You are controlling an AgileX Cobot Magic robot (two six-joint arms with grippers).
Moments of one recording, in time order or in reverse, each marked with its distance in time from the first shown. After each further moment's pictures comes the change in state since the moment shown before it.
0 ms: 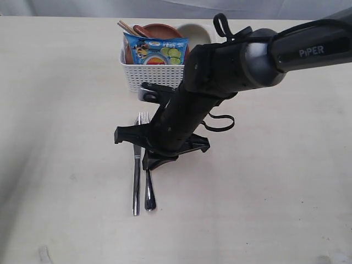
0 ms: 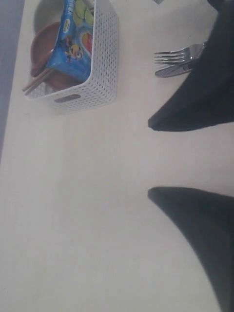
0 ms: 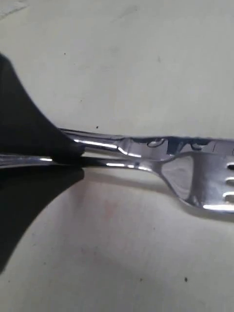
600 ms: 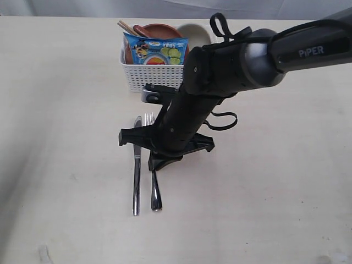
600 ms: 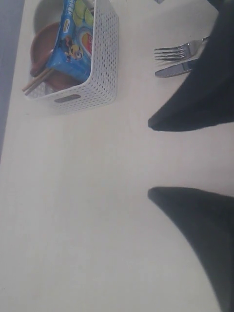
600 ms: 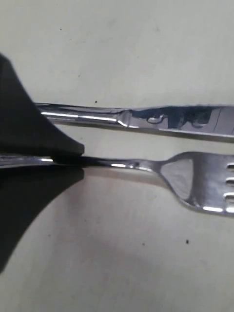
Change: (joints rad) left arm 0.000 0.000 0.000 0.000 0.000 0.000; right arm 0.002 0.000 0.000 -0.093 0.000 0.080
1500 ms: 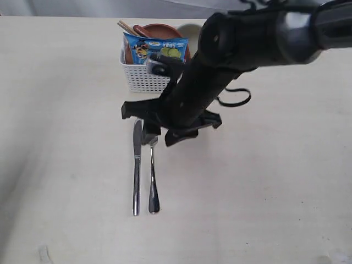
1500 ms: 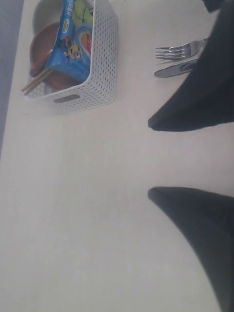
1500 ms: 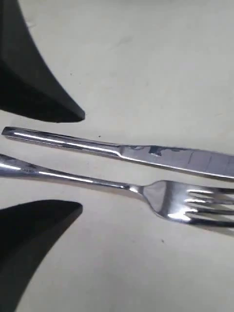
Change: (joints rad) left arm 0.000 0.000 0.000 0.000 0.002 0.000; right arm -0.044 -0.133 -0.013 -0.034 0.041 -0.005
